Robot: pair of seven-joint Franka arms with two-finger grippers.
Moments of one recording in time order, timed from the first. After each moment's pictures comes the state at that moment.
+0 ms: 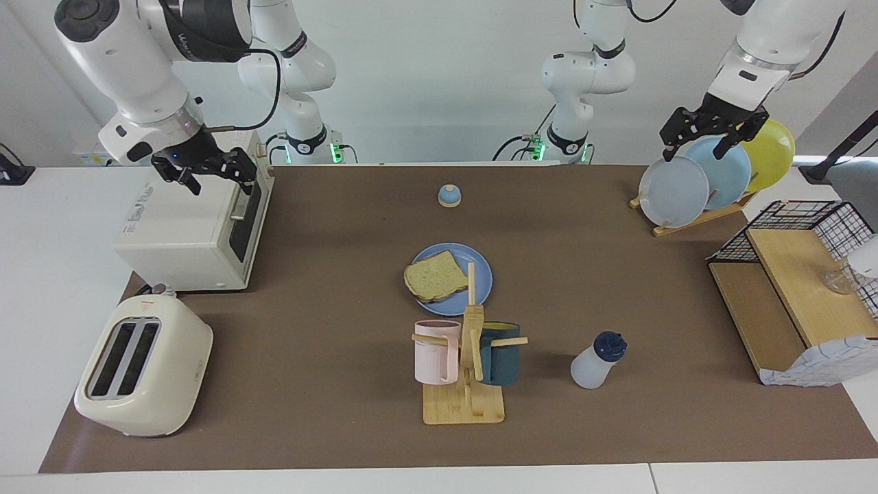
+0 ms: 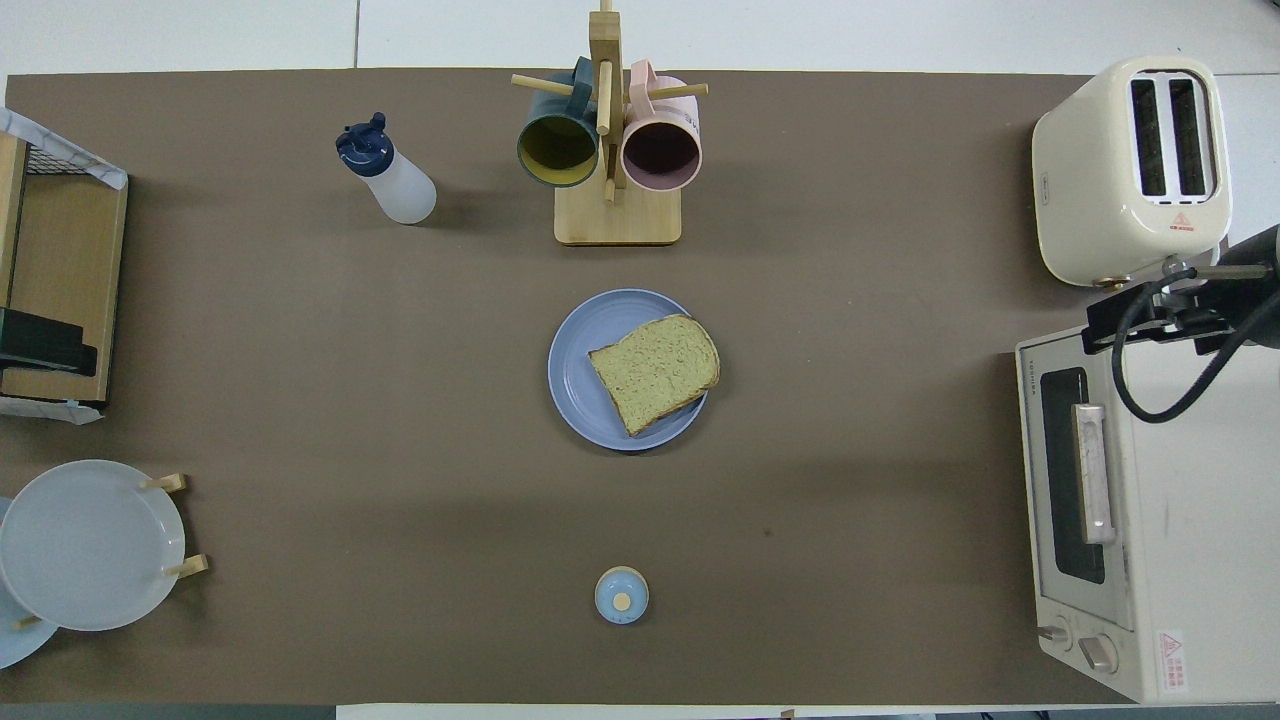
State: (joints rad) left arm -0.11 -0.08 0.04 -1.60 0.03 1.47 -0.01; right arm 0.03 -0.02 -0.05 -1.66 0.01 1.52 0.02
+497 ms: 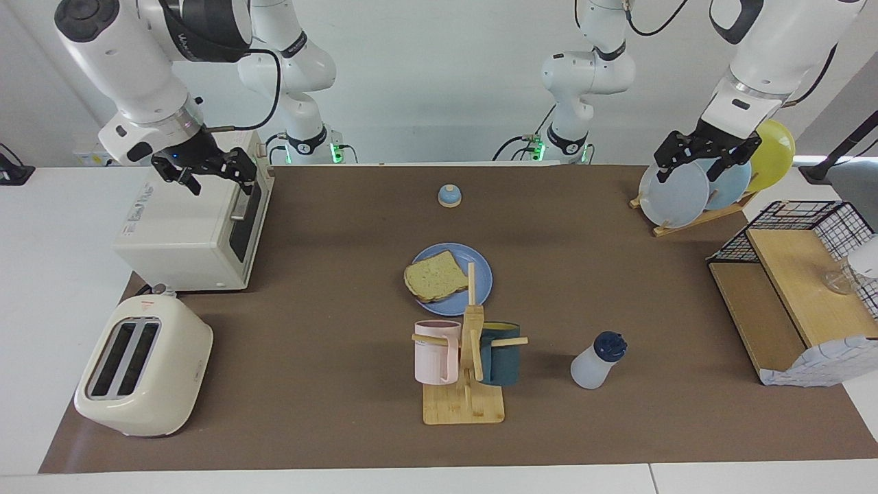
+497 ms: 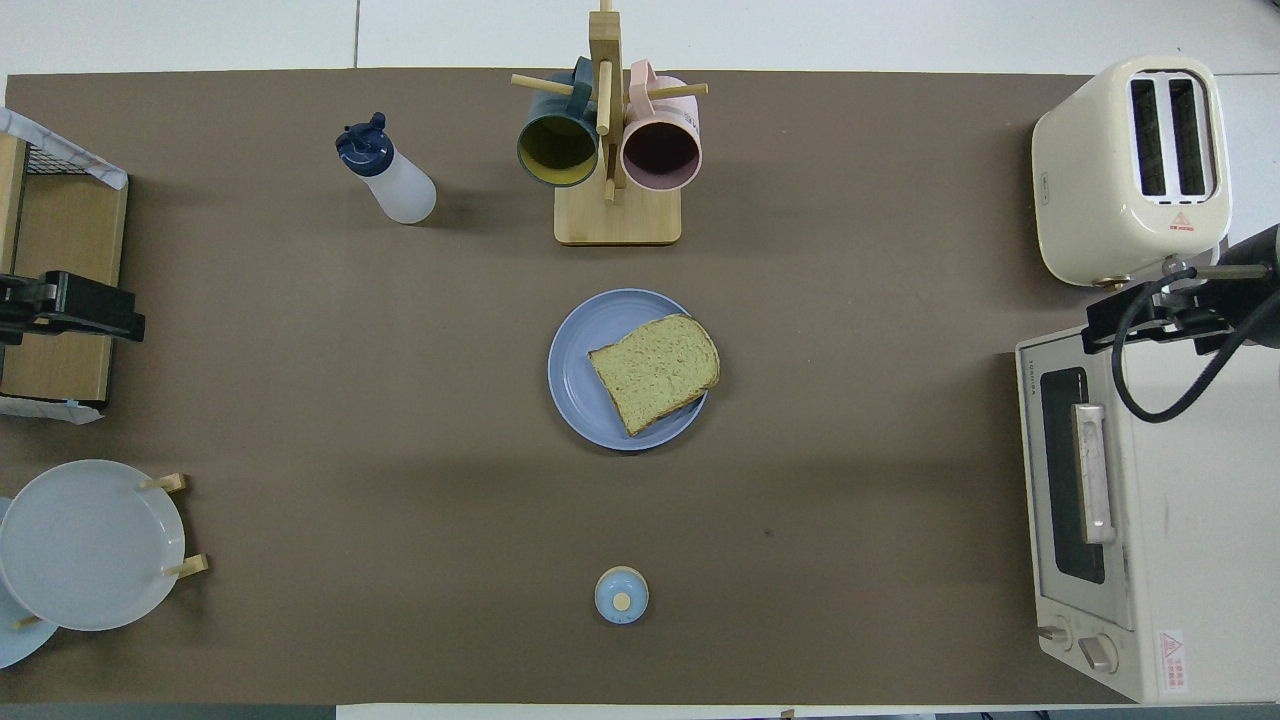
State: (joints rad) left arm -0.11 -0.07 0.04 -1.61 0.01 1.52 -0.01; right arm 0.03 -0.02 -0.05 -1.66 0.01 1.52 0.02
